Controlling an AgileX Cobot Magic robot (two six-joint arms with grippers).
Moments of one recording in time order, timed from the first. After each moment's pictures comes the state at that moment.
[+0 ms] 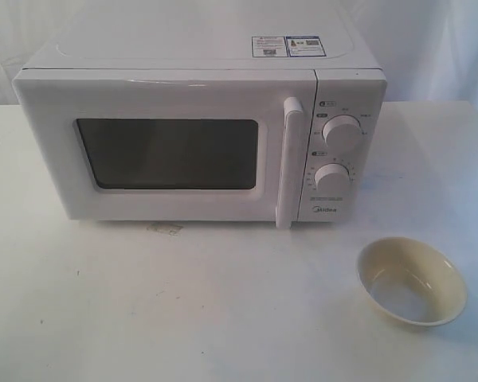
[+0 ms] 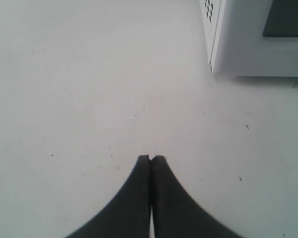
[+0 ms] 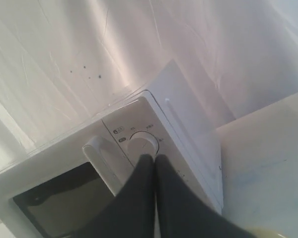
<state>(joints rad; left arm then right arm) 0.01 0.00 0.02 0.00 0.42 0.00 0.20 0.01 -0.02 1.17 -0.09 -0.67</state>
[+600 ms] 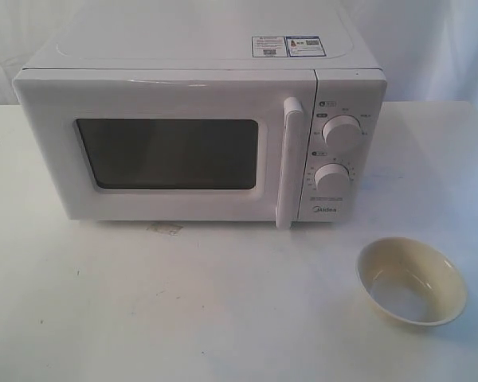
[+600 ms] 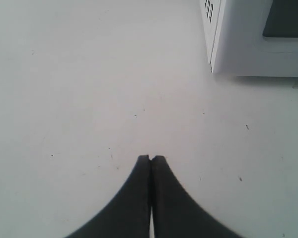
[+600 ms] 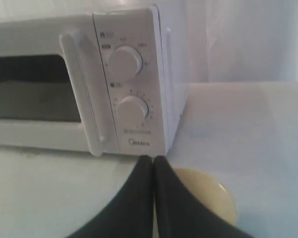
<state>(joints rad) 0.01 0.00 0.02 0.00 0.42 0.00 0.20 0.01 -0.01 -0.04 0.19 0.13</state>
